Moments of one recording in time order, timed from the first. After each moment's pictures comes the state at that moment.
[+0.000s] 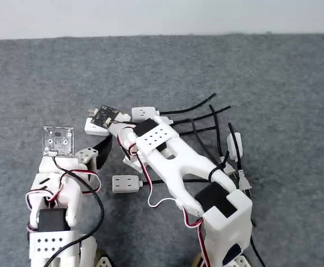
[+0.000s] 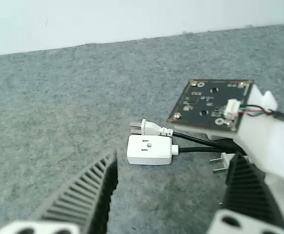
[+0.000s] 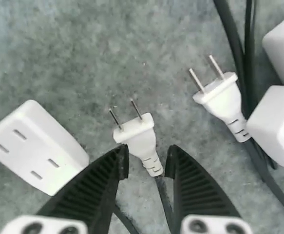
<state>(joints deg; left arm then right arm) -7.4 -75.7 77.5 40.2 -0.2 -40.0 18.4 6.2 62.1 22.6</state>
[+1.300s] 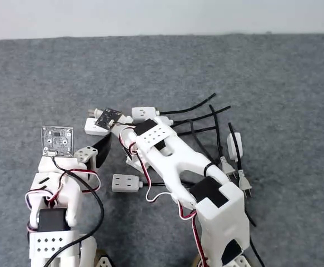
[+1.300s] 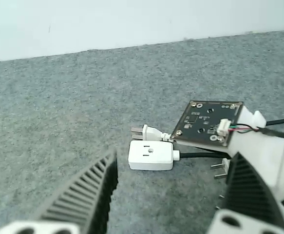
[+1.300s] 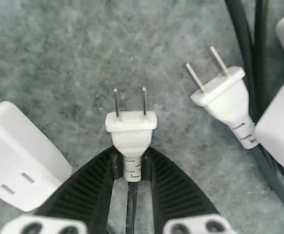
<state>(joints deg) -7.5 -75.7 77.5 38.8 -0.2 -39.1 24.4 4.1 61.0 22.6</state>
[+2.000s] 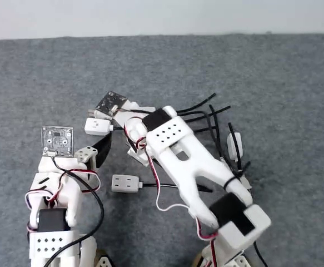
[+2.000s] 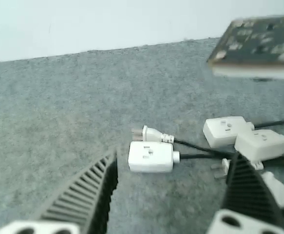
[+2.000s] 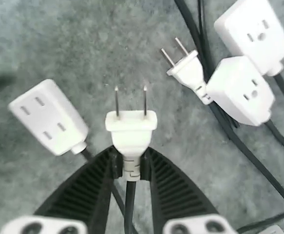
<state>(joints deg) -7.5 -75.7 77.5 38.3 -0.2 -37.9 5.7 4.2 73.1 21.3</state>
